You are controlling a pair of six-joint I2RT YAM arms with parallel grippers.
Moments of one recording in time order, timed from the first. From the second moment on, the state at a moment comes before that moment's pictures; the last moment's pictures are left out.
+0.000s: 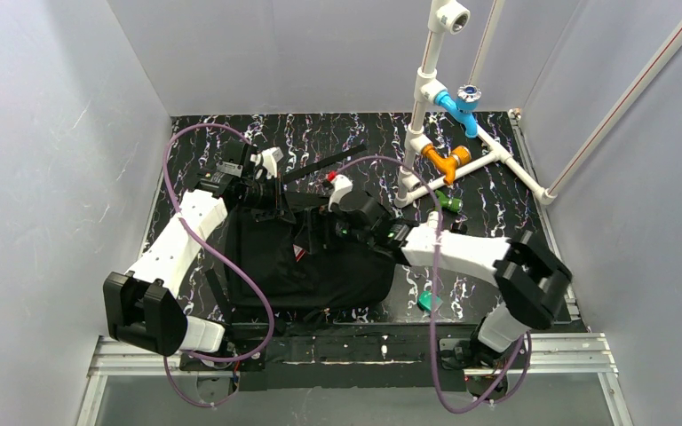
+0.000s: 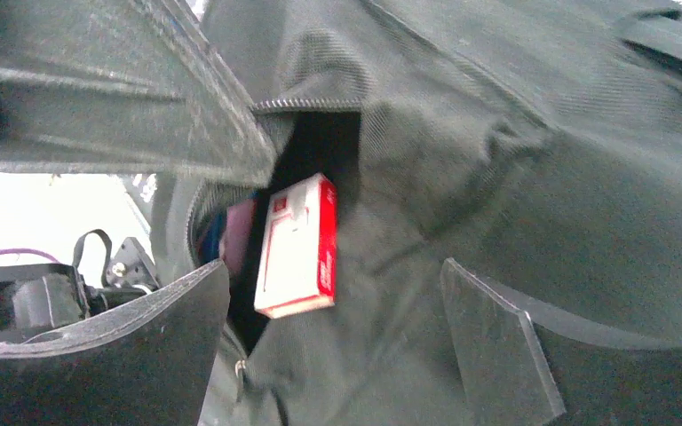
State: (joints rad) left arm -0.30 1.37 1.23 -0.88 0.43 -0.33; right arm 1.00 1.63 1.01 0.22 -0.09 0.59
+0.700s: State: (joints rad) left arm -0.30 1.38 1.22 -0.86 0.47 -0.32; right arm 0.97 1.02 0.72 -0.94 0.40 1.04
